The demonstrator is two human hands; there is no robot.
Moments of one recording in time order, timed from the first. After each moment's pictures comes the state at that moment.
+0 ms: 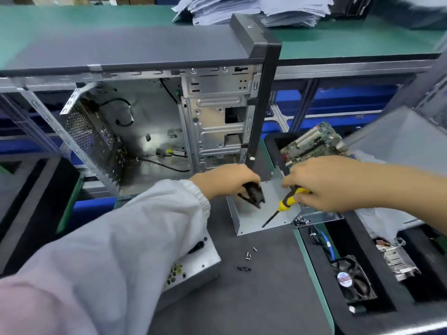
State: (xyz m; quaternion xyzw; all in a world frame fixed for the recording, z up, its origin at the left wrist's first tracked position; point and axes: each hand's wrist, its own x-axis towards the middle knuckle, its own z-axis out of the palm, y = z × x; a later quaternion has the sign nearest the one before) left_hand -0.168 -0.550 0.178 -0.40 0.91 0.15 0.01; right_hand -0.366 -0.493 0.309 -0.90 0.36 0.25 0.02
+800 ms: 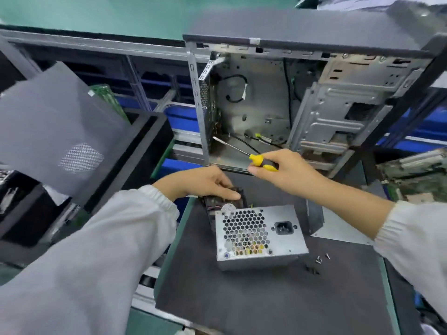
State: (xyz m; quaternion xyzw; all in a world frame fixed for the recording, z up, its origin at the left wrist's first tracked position) left_hand 0.023 -0.389 0.202 -0.63 0.59 0.48 -0.14; right_hand -0.175 -0.481 0.231 -0.88 0.31 -0.10 0.33
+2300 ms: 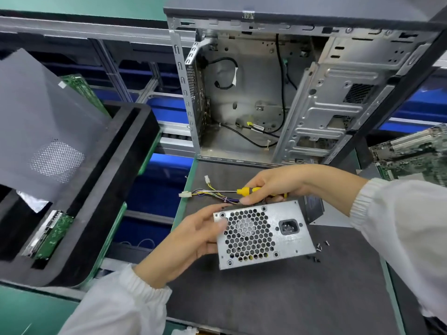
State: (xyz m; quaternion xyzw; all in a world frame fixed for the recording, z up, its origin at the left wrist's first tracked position) left_hand -0.025 -0.287 0.154 -0.47 0.27 0.68 -0.49; right_hand -0.164 -0.494 0.192 -0.71 0.26 0.28 0.60
